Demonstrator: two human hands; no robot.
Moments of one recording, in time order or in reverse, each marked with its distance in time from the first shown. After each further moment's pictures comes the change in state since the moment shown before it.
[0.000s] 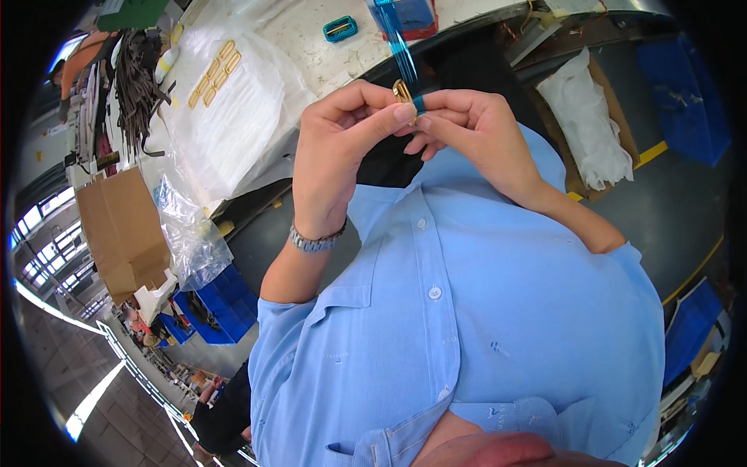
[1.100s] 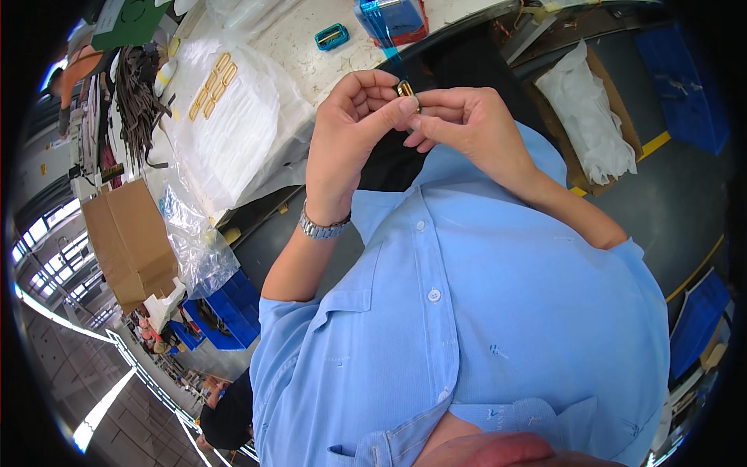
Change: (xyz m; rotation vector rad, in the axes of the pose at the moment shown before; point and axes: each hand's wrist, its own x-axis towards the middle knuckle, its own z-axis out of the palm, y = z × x) left_hand 0.025 -0.026 0.002 0.034 0.015 -0.033; right_hand 0.009 0.014 -0.008 -0.055 0.064 -0.068
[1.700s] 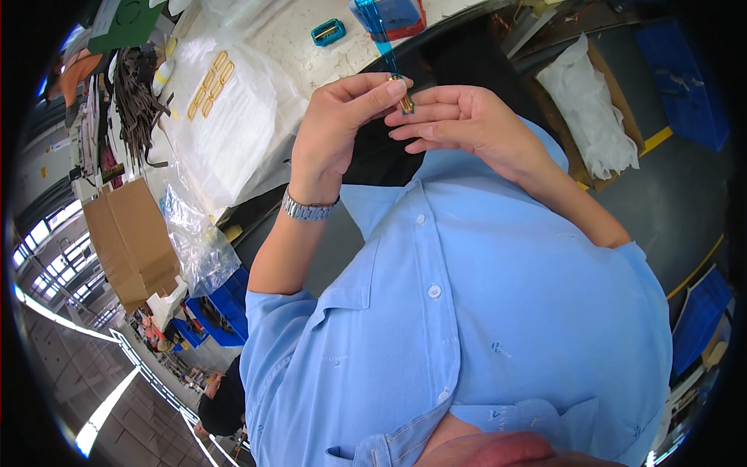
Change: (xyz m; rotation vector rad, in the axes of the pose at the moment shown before) left_hand 0.016 0.004 -0.022 -0.006 -0.072 -0.225; right_hand -0.004 -0.003 -0.009 0.340 -0.128 0.181
